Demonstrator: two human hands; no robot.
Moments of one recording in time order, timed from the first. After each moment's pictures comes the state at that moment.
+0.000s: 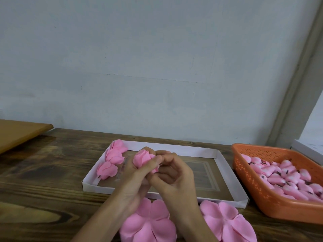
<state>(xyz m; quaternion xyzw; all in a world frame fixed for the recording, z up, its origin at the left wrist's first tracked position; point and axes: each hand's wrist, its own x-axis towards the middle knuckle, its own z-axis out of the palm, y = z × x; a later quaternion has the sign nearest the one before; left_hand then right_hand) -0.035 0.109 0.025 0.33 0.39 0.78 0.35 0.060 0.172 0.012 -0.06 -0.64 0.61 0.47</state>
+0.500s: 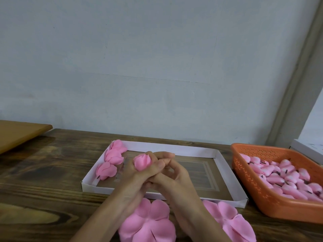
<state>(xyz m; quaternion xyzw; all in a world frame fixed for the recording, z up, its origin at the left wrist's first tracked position) -0.035 0.108 0.024 0.40 0.41 0.75 0.33 0.070 0.175 0.020 -0.10 -0.59 0.73 0.31</state>
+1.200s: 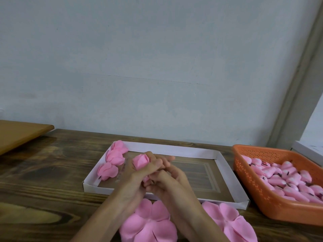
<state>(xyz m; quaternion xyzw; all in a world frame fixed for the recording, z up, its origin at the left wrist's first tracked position) -0.041 0.108 0.024 0.39 0.36 0.77 0.35 0.061 0.176 0.012 -0.08 -0.56 0.77 0.29</state>
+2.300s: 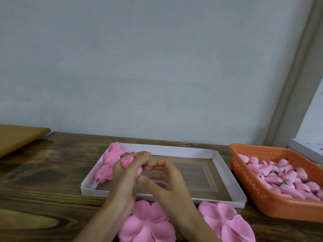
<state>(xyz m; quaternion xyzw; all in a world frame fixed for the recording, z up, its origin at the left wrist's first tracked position) -0.047 0.115 0.014 0.22 0.48 0.82 0.24 0.065 0.172 0.012 -0.14 -0.72 0.58 0.36</state>
